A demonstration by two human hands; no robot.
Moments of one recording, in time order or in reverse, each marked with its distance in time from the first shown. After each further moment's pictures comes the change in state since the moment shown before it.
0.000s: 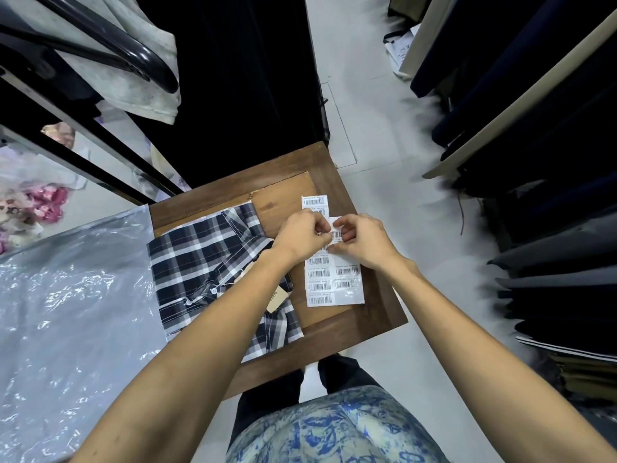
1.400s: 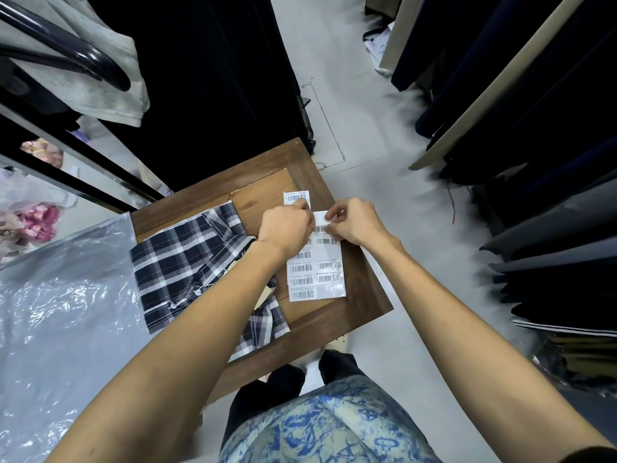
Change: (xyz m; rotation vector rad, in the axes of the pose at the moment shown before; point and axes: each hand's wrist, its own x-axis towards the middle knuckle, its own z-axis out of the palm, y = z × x) left_hand -0.009 0.028 -0.003 0.631 0.055 0.159; right_hand 0.010 0.012 -0.015 0.073 0.050 0.163
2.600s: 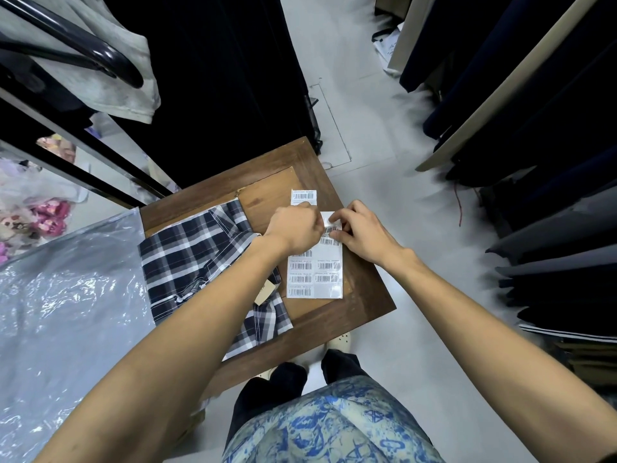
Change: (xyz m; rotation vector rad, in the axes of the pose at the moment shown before) left_hand 0.000 0.006 -0.006 -0.169 -0.139 -0.044; right_hand -0.015 0.025 0.002 -0.214 -0.025 -0.381
